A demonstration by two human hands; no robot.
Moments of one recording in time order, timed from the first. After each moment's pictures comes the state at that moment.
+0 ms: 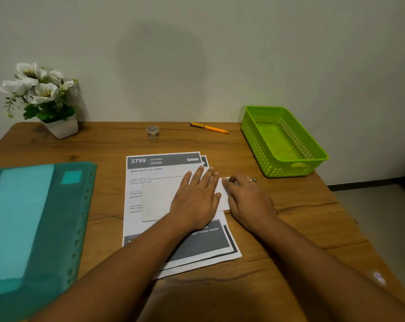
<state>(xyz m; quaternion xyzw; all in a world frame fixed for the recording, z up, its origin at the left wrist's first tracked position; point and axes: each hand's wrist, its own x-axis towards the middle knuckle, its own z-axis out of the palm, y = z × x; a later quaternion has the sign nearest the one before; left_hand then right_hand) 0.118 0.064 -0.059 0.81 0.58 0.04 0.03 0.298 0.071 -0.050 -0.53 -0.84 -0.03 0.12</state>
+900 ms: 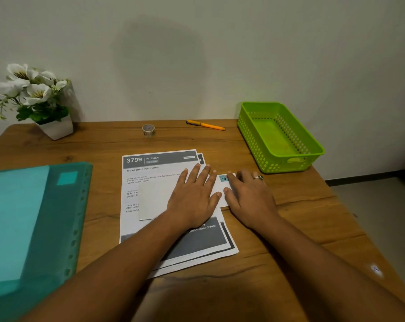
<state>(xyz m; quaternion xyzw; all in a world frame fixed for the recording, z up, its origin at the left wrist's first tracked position) 0.119 0.065 -0.059 0.81 0.58 0.02 0.03 0.307 0.070 -0.052 -0.59 -0.80 -0.04 0.09</state>
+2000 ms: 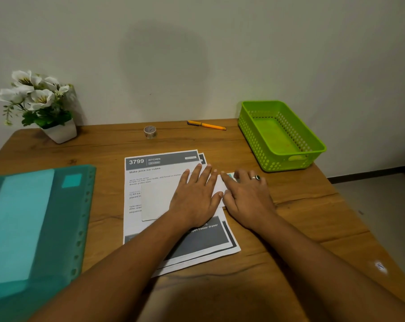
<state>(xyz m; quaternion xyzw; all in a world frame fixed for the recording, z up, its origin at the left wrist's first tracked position) 0.119 0.065 -0.063 0.81 0.58 0.01 0.02 0.300 0.068 -0.056 -0.58 -0.81 -0.05 0.09</state>
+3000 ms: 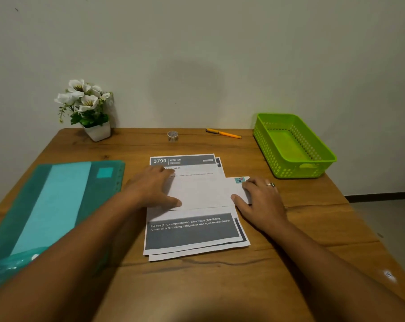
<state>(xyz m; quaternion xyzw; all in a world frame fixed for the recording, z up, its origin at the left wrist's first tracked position) -0.017 0.037 0.005 0.73 0.68 -0.03 0.11 0.304 0.060 -0.061 -0.58 -0.79 -0.01 0.19</state>
